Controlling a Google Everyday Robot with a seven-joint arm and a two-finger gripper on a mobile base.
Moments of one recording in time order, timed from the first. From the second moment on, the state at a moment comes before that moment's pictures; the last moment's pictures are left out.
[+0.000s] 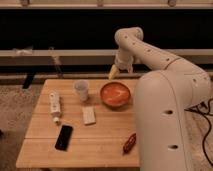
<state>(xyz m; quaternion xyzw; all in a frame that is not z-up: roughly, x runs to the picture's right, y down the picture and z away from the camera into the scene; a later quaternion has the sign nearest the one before) 0.096 -0.073 0.846 -0.28 0.16 0.57 0.75</state>
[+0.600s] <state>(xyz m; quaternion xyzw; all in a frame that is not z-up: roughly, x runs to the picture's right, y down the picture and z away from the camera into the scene) 0.099 -0.064 0.839 -0.26 0.16 0.57 0.76</state>
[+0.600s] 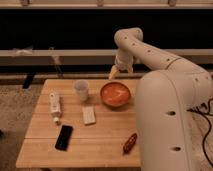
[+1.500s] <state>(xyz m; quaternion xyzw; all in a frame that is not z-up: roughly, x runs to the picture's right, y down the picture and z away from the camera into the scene) 0.154 0.142 0.788 -0.31 0.22 0.62 0.69</state>
